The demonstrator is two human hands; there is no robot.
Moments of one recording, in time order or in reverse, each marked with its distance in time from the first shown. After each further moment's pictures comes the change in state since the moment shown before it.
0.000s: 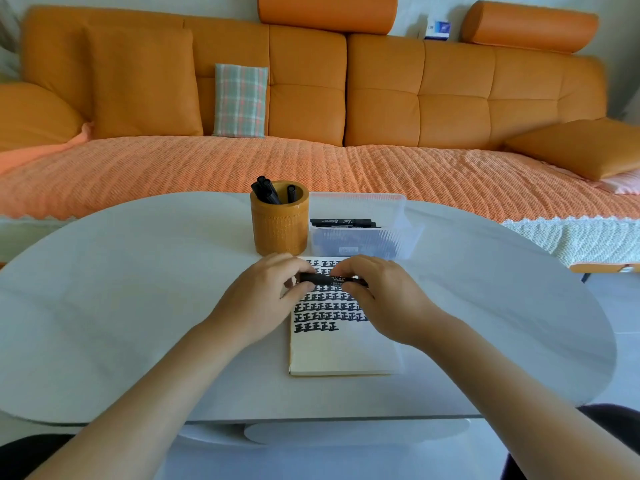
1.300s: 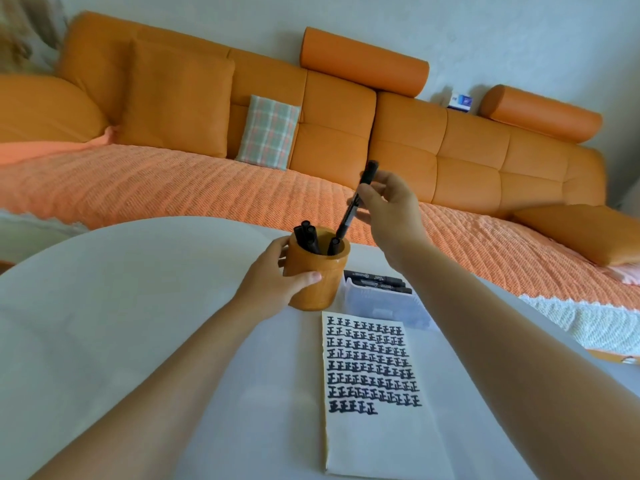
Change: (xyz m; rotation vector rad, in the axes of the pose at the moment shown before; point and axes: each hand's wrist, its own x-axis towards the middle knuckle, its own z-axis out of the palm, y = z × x) left_hand 0.073 -0.093 -0.010 -0.553 0.145 -0.458; right_hand 0.194 -0.034 -0.025 0.714 0.421 0.232
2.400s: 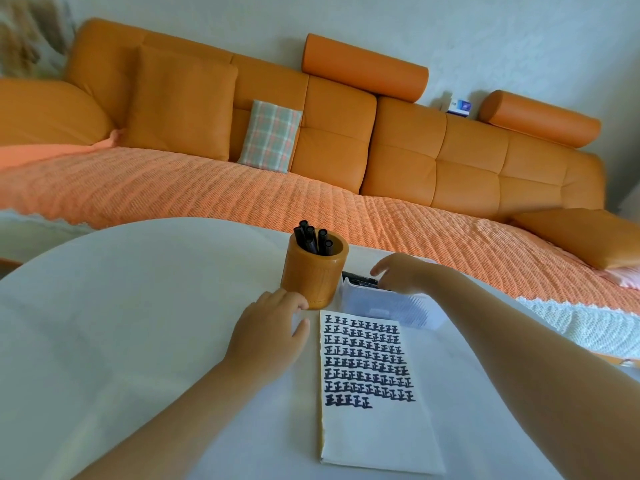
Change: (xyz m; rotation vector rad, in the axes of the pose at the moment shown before) left_hand -0.070 -0.018 0.020 0.662 0.145 0.335; right_hand 0.005 0.072 -0.058 -1.128 -0.679 0.296
